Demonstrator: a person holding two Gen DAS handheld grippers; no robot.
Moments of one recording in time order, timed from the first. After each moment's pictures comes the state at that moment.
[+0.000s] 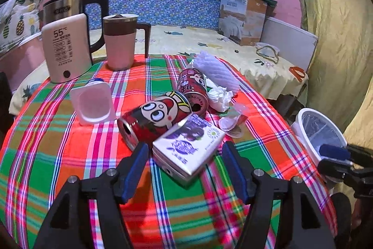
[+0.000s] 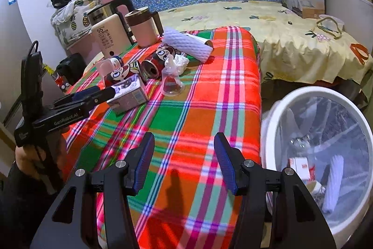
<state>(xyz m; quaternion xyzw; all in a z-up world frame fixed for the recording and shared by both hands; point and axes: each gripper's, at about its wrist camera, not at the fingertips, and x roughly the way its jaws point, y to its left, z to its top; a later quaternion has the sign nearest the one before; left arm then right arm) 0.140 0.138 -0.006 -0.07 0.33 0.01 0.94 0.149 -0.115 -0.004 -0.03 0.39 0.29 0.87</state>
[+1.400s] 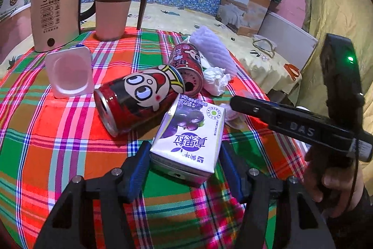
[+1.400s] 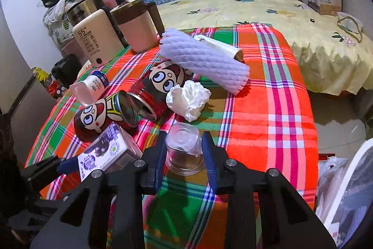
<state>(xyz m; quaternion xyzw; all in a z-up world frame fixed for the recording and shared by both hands) 0.157 0.140 -0.029 -0.14 0.38 -0.02 0.91 0.224 -0.059 -0.023 -0.02 0.41 0.30 0.86</state>
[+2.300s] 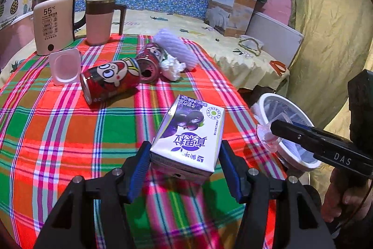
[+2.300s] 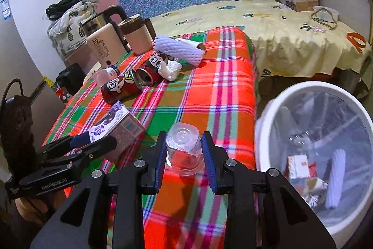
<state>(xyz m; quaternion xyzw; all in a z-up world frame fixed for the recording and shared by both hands) 0.100 0.076 -0.005 -0.13 0.36 -0.03 0.92 0.148 -0.141 0.001 0.01 0.40 0.28 0.87</state>
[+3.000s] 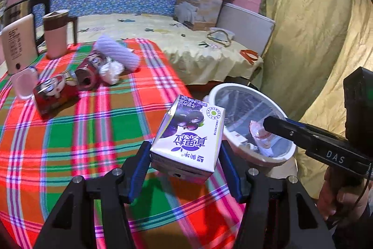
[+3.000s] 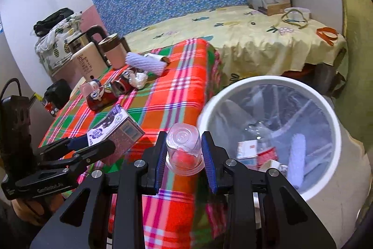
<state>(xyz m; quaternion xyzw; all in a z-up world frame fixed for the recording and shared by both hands) 0.107 -0.004 0.012 -0.10 0.36 -0.11 0.92 0.133 -0.203 0.009 0.04 0.37 0.22 0.90</state>
